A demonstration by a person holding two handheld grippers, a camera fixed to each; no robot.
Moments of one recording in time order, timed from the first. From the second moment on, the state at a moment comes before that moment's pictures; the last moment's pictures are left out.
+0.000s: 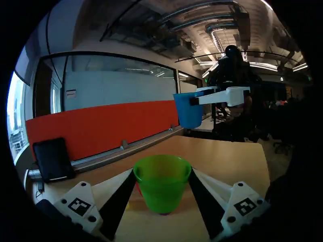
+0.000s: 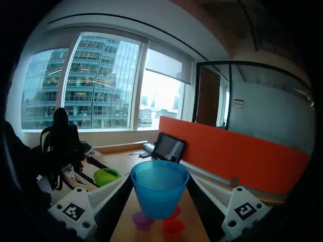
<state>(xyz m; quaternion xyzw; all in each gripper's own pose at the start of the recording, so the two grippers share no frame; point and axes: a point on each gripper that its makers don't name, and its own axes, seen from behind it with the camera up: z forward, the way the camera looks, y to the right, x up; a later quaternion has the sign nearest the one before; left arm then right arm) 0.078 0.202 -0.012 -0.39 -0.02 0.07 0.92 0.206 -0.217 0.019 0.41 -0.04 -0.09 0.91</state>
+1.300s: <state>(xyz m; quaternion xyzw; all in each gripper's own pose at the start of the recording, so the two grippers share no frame) 0.011 0.177 -0.003 -0.38 -0.12 0.13 0.91 0.098 -0.191 0.010 0.42 -0.11 -0.13 0.89</state>
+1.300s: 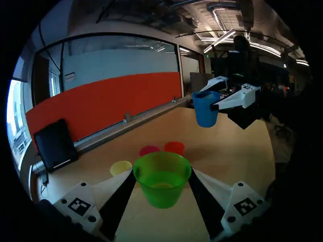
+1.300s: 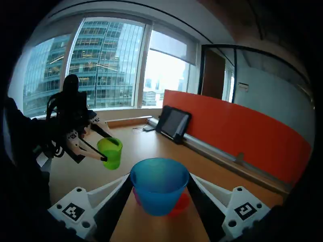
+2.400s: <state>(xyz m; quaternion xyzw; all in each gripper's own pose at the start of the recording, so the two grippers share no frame) -0.094 0.169 -0.008 -0.40 -0.25 0.17 0.87 -0.028 -0.187 0.000 0.43 -0.23 -0.16 0.86</state>
